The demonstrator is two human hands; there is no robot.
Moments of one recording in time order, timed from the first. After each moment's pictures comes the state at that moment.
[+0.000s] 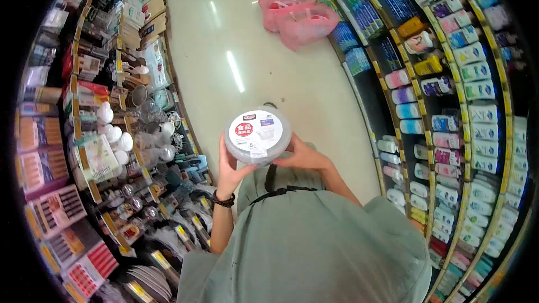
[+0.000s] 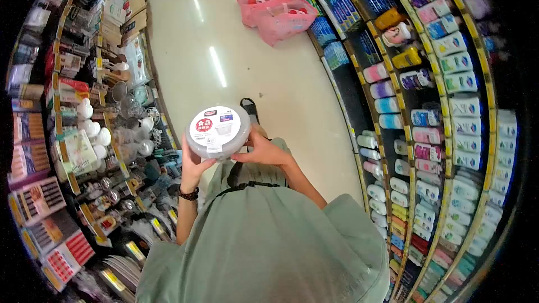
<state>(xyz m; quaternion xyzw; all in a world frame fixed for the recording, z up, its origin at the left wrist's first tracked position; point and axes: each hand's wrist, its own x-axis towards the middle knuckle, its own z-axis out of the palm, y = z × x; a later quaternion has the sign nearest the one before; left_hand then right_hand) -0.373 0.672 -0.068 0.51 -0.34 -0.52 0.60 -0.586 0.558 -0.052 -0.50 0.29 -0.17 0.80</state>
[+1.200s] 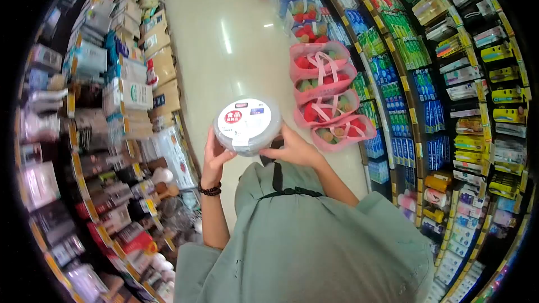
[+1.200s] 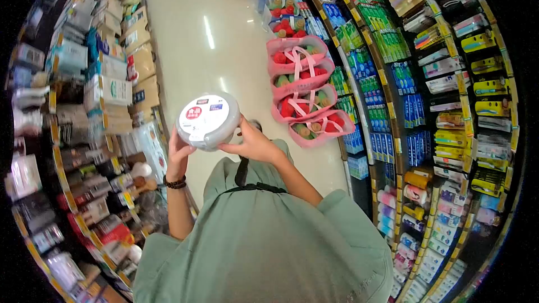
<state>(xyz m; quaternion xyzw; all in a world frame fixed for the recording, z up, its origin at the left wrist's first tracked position) 0.116 -0.083 -0.028 0.50 -0.29 -0.54 0.61 -0.102 -0.203 -0.030 -0.65 0.30 -0.14 0.68</state>
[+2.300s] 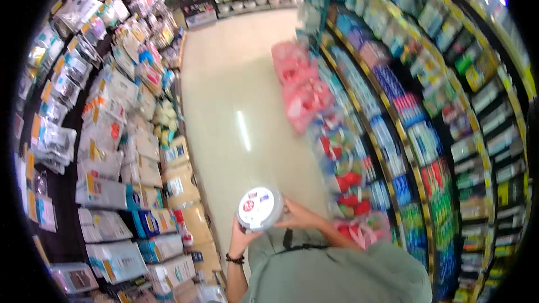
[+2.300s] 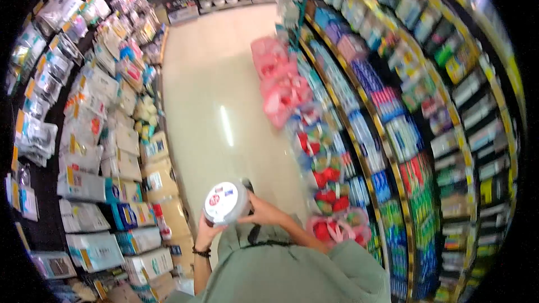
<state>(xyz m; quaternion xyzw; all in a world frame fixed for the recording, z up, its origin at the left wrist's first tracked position) 0.588 -0.754 -0.100 0.54 -0.26 -0.51 0.61 0.396 -0.927 -0.050 -0.69 0.25 -0.03 0.68</state>
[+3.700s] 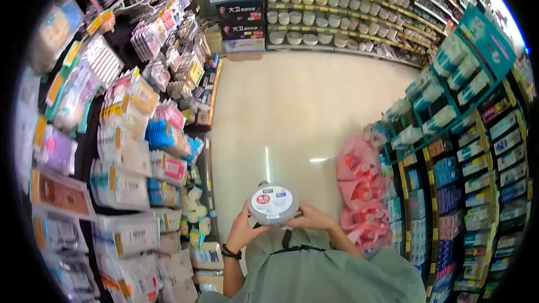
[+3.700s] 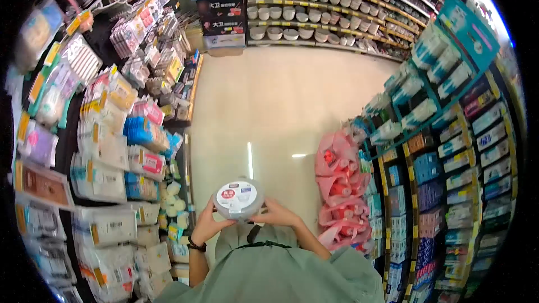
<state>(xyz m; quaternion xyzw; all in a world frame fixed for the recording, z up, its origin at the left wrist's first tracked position) 1.327 -1.557 -0.039 0.71 -0.42 -0.36 0.44 1.126 -1.739 -0.064 -0.68 0.21 0.04 0.71</state>
